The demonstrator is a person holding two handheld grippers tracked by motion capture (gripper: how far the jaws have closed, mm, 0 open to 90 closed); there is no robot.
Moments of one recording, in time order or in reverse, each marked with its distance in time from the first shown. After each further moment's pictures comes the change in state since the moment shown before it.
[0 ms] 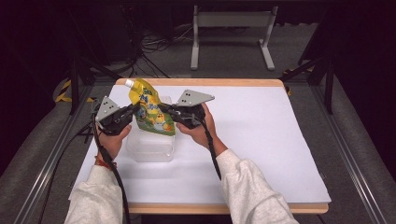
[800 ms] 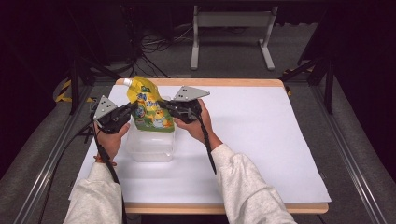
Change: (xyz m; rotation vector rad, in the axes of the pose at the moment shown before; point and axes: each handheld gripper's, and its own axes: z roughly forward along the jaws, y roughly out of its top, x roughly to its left) left arm 0.015 -0.010 0.007 -0.027 -0.005 -0.054; right arm -0.016 -0.006 0.020 0.004 -0.016 0.020
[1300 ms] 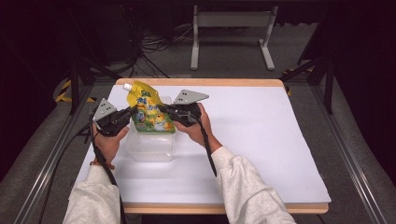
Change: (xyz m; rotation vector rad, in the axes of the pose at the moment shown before) left arm 0.002 -0.008 -0.006 0.050 -0.021 -0.010; right arm 0.003 -0.013 0.004 0.021 0.016 0.032
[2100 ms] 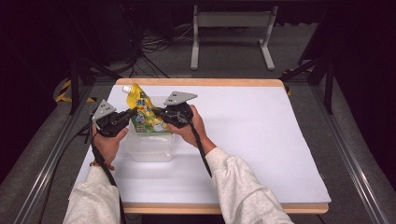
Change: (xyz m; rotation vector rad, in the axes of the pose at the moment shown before) left arm 0.004 -0.008 0.005 0.046 -0.016 -0.042; right arm 0.010 -0.001 0.023 0.114 -0.005 0.034
